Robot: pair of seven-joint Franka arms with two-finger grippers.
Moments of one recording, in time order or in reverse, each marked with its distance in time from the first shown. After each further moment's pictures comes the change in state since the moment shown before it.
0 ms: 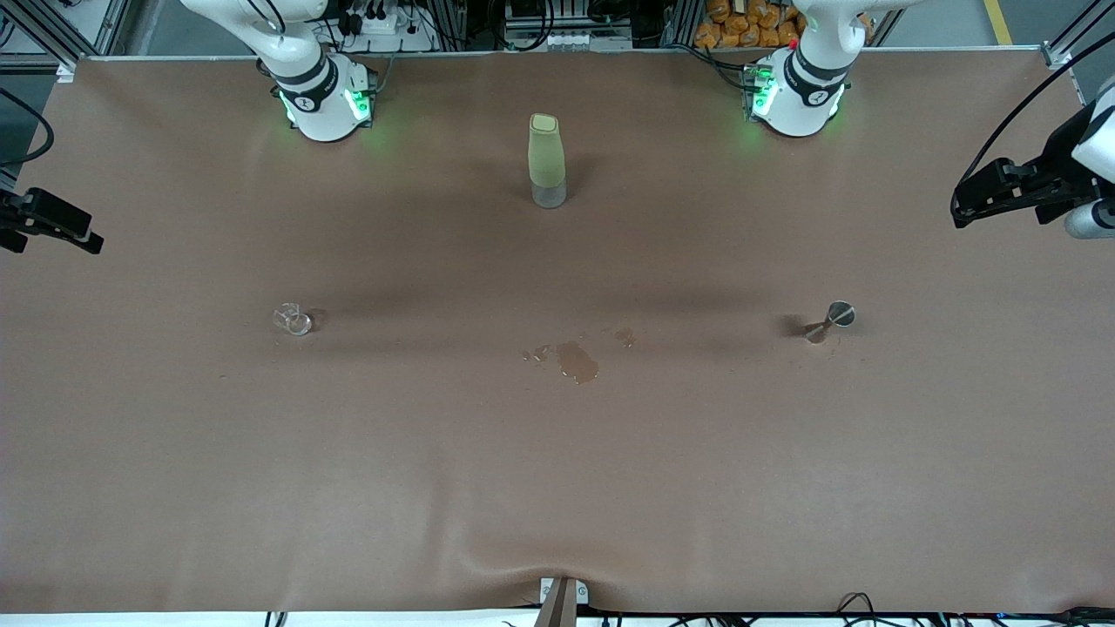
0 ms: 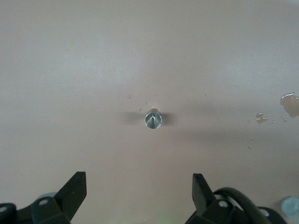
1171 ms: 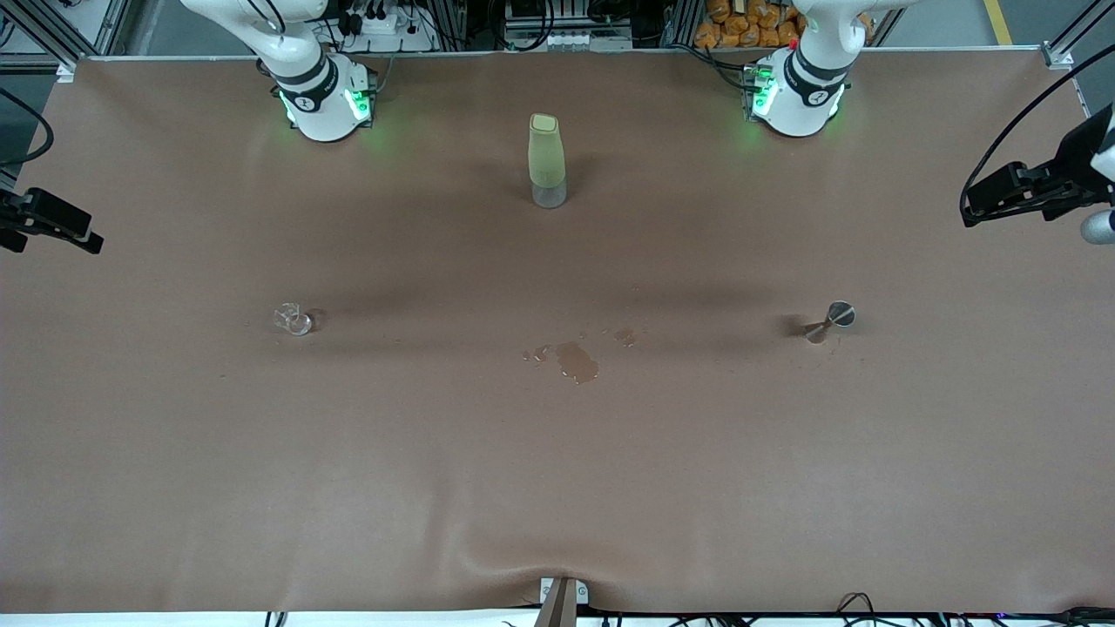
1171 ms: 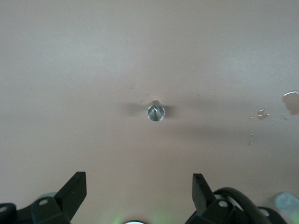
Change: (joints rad) left arm 0.046 0.000 0.020 -0.033 -0.053 -0.020 0.003; right arm 0.000 0.000 -0.001 0.000 0.000 -0.004 0.002
